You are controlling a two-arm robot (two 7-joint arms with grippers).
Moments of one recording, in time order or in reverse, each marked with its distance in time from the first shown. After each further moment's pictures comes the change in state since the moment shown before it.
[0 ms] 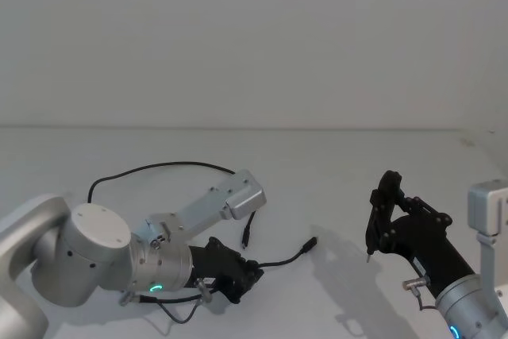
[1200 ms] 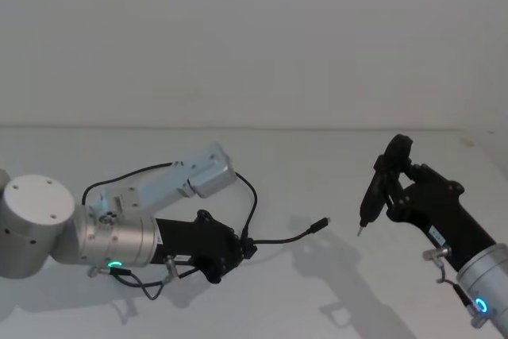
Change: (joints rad) left arm -0.030 0.117 -0.035 -0.047 -0.056 -0.204 -0.192; right arm 0.004 0.013 0.068 -0.121 0.162 0.091 0.104
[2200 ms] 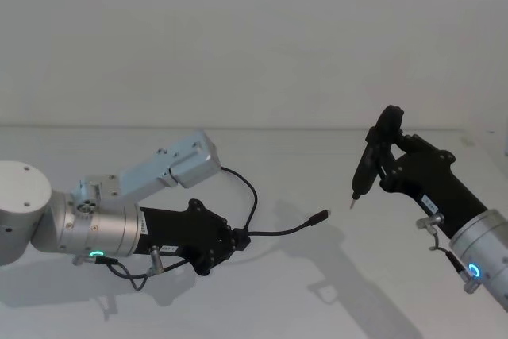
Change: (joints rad) left arm -0.016 0.047 -0.016 -0.023 -0.028 -0.050 -0.062; right arm 0.115 0.008 -0.022 0.057 0.021 0.017 0.036
